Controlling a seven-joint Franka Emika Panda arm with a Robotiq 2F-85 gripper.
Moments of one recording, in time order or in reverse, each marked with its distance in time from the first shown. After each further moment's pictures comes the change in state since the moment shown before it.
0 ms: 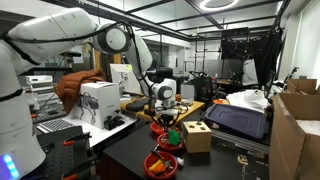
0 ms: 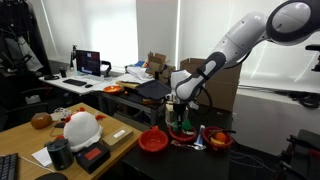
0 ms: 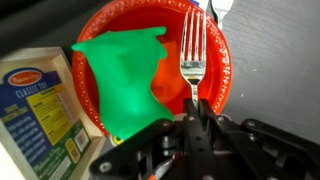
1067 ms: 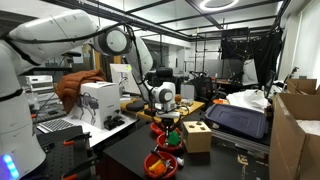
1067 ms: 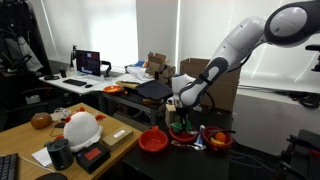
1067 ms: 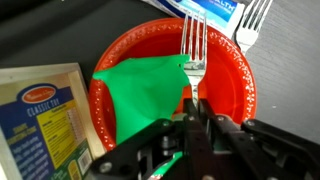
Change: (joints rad) arm -0.004 0.023 -0.016 -0.009 -0.126 0.003 -0.013
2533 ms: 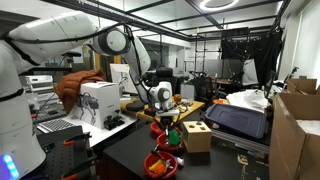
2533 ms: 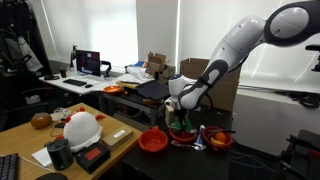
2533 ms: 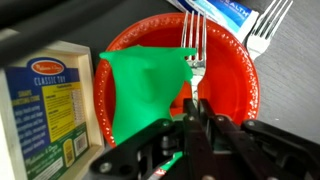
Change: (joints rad) arm 0.058 0.001 -0.036 0.005 -0.082 0.000 -0.026
